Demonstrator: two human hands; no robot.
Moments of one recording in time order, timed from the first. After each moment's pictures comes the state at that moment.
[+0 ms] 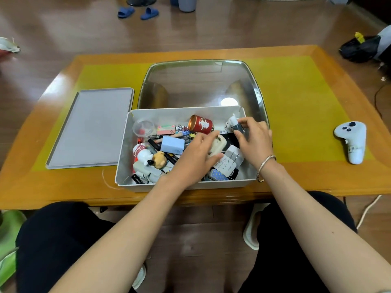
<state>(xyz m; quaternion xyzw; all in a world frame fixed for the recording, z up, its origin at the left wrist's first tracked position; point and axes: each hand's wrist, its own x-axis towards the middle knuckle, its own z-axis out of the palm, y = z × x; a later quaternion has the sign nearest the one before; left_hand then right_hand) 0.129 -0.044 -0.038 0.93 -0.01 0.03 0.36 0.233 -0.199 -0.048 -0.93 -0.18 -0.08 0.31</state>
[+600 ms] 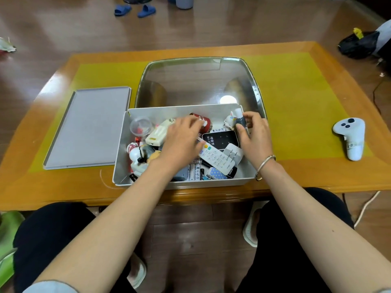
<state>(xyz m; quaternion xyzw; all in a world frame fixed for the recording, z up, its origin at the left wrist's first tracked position) 0.154 -0.014 -0.036 0.99 0.02 0.10 0.12 0.230 -0.200 -0.047 -0.89 -0.17 -0.11 0.40</state>
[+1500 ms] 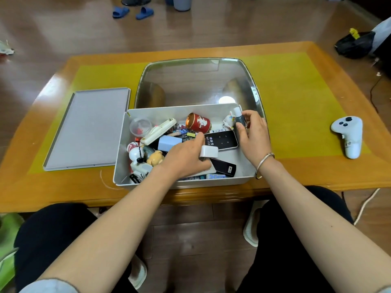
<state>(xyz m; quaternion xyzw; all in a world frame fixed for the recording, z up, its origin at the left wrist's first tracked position) 0.140 -0.021 -0.049 0.98 -0.03 -0.03 0.20 0.233 -0.200 -0.048 -0.90 -0.18 -0.11 0.38</state>
